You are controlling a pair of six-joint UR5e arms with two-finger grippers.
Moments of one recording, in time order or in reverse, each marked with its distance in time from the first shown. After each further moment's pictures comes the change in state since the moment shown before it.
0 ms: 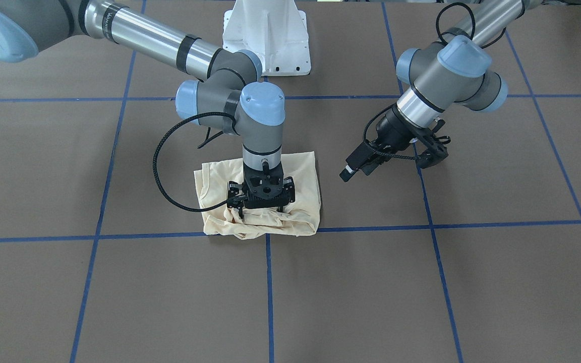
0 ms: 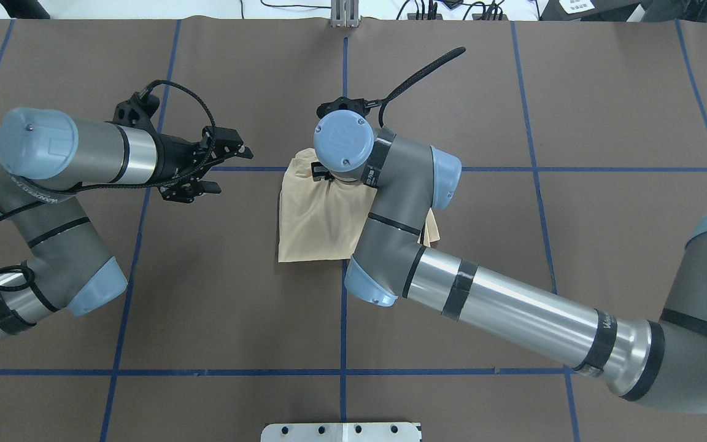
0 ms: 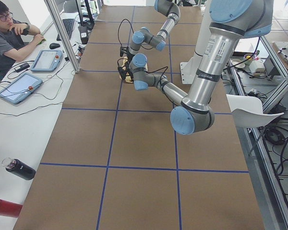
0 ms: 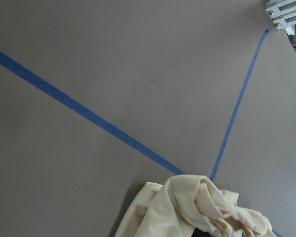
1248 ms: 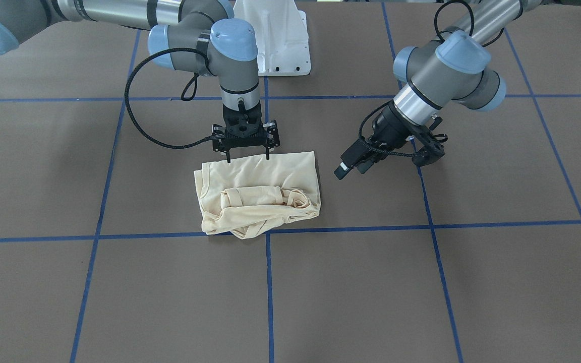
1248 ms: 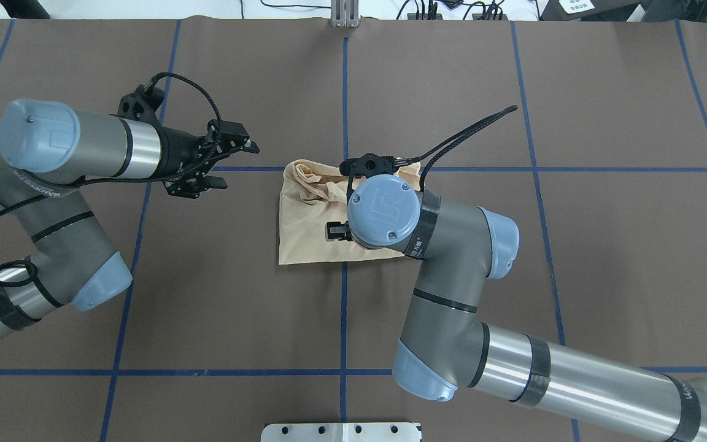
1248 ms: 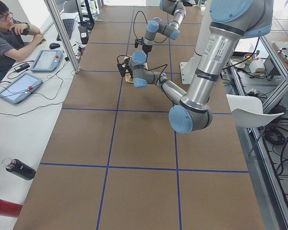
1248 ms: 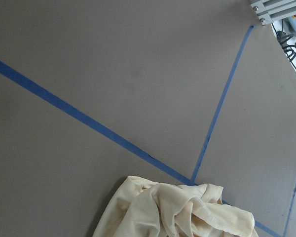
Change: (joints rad) left arm -0.006 -0.018 -0.008 0.007 -0.012 0.000; right arm -0.128 -0.223 0.433 -0.179 0.000 0.092
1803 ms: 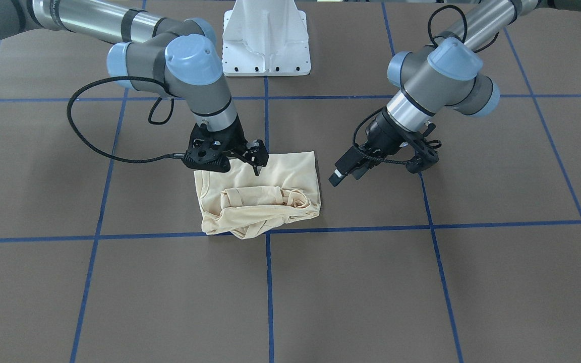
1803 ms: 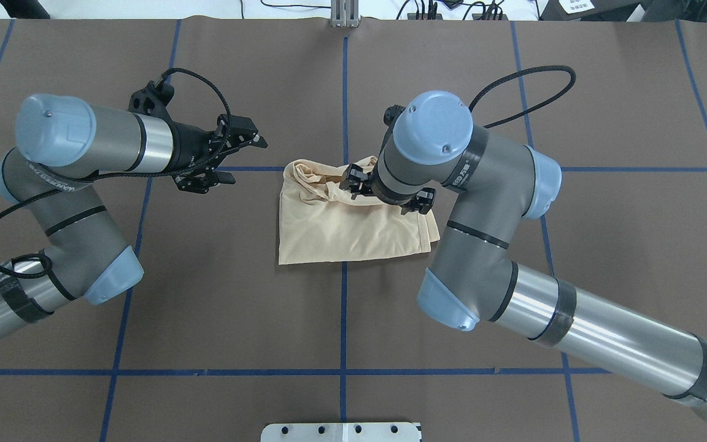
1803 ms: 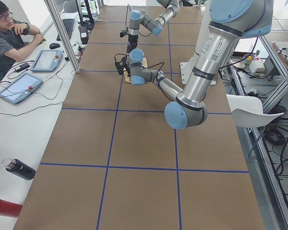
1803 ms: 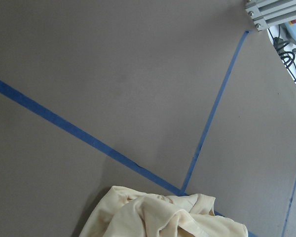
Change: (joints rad) left arm 0.000 -0.028 0.028 0.001 0.005 -0.014; right arm 0.115 -0.025 0.027 0.054 0.221 0.270
